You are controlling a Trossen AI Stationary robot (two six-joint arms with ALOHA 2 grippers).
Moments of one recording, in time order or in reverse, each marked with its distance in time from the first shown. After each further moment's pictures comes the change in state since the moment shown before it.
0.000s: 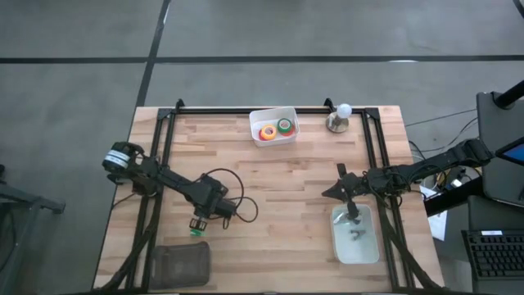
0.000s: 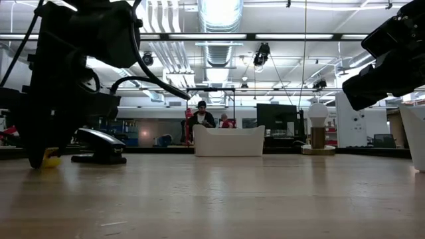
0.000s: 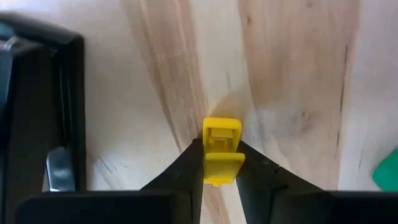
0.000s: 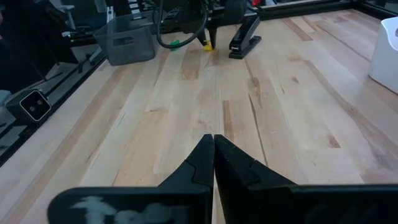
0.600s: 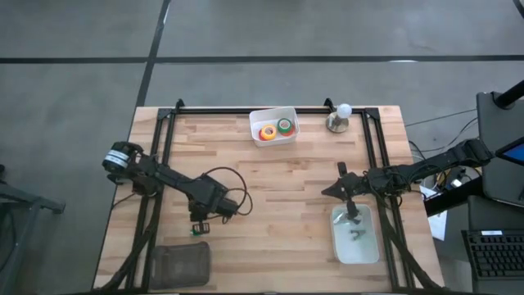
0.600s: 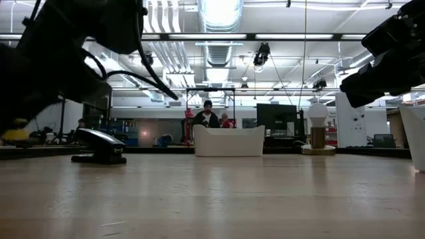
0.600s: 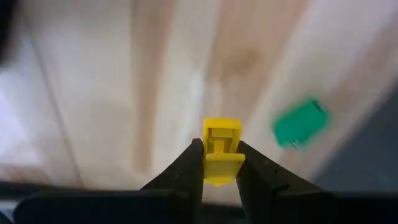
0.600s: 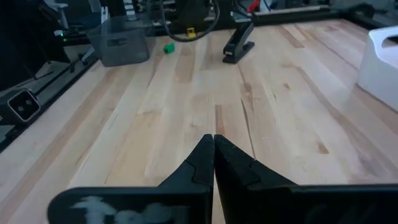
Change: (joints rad) left arm 0.000 -0.003 0.124 -0.272 0.223 -0.418; right arm 0.000 0.000 0.000 0.013 0.027 -0.036
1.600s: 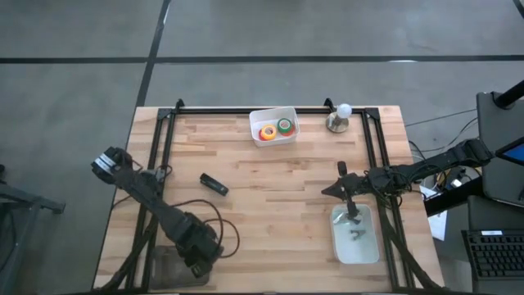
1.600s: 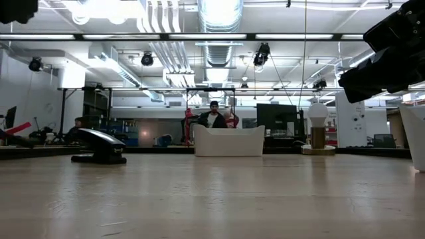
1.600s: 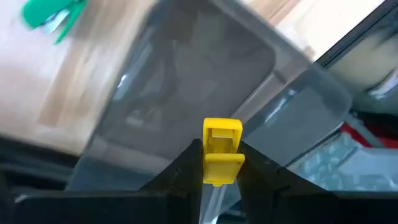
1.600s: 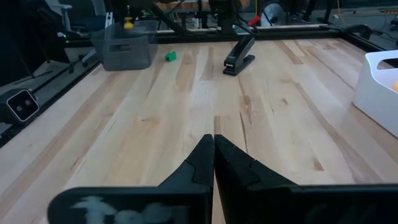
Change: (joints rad) left arm -0.361 -0.044 0.185 0.209 0.241 -0.871; right arm 0.000 0.000 0.000 0.034 0.000 -0.064
